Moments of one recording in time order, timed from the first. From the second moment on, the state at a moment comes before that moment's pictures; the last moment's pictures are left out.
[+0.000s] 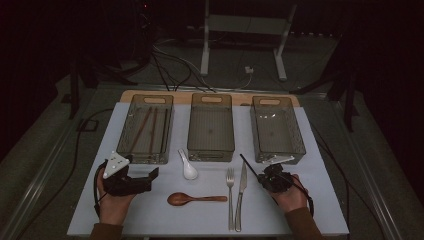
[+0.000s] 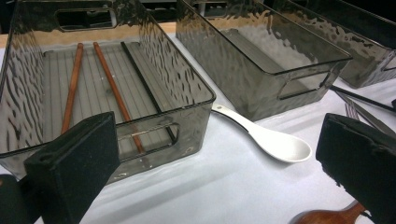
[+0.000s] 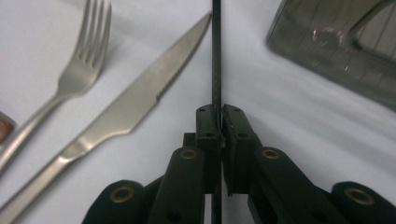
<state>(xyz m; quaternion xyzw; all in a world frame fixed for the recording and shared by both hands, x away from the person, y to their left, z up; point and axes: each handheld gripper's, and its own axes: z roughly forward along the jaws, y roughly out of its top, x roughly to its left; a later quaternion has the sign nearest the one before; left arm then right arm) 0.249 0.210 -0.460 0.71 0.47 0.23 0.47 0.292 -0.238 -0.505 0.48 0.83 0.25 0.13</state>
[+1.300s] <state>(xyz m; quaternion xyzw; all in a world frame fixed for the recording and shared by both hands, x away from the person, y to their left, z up) 0.250 0.202 -0.461 0.72 0.47 0.21 0.47 0.303 -0.236 -0.491 0.48 0.81 0.31 0.15</state>
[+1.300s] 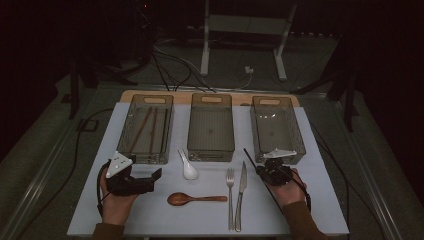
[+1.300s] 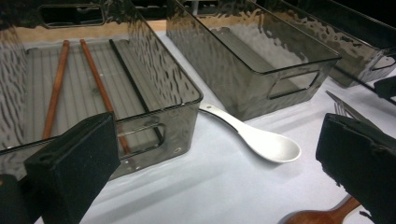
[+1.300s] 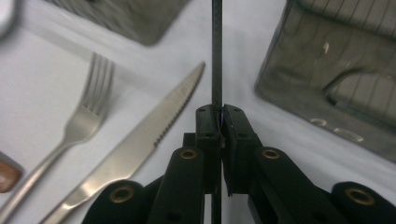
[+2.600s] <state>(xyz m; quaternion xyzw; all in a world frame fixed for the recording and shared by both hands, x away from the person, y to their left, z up) 0.300 0.087 -0.447 0.70 0.43 0.01 0.57 0.270 -0.135 -0.434 0.35 0.80 0.45 0.15</state>
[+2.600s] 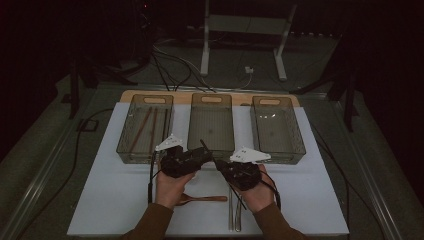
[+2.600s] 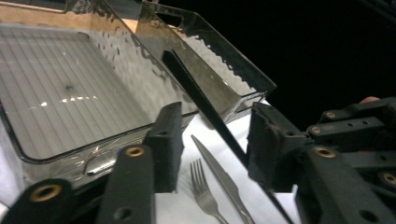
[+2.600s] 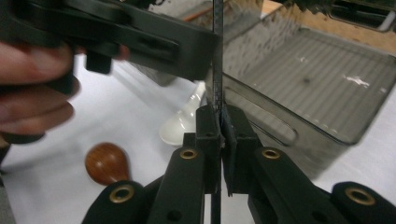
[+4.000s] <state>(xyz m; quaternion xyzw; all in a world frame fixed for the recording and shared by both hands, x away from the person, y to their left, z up) 0.303 0.136 -0.419 0.65 0.45 -0.06 0.61 0.282 -0.165 -0.451 0.40 0.80 0.44 0.13</state>
